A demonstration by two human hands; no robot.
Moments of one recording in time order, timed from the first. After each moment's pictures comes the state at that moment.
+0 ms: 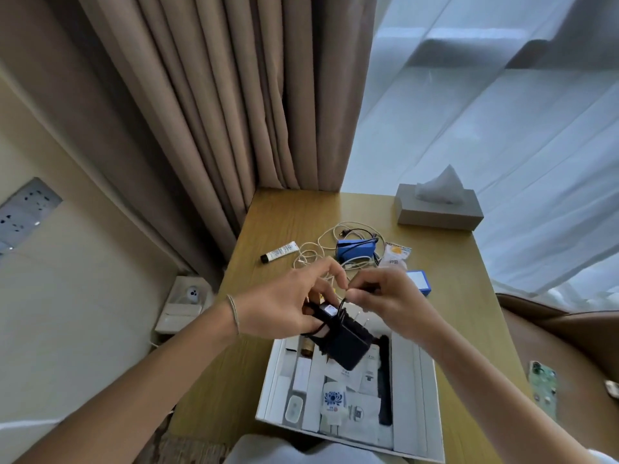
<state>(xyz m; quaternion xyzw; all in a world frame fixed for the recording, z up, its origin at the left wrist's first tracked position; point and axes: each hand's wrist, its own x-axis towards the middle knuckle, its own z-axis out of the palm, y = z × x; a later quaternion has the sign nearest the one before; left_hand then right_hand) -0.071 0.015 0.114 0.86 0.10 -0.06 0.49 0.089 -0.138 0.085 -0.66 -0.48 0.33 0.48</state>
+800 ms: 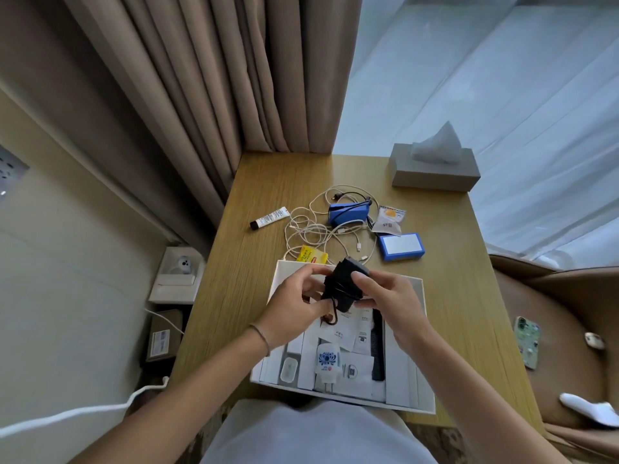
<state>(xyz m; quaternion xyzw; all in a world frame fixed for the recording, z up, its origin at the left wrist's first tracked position) -0.076 -0.031 0.000 0.74 0.27 0.10 0.60 0.068 -0.171 -0.004 -0.67 -0.23 0.40 0.59</state>
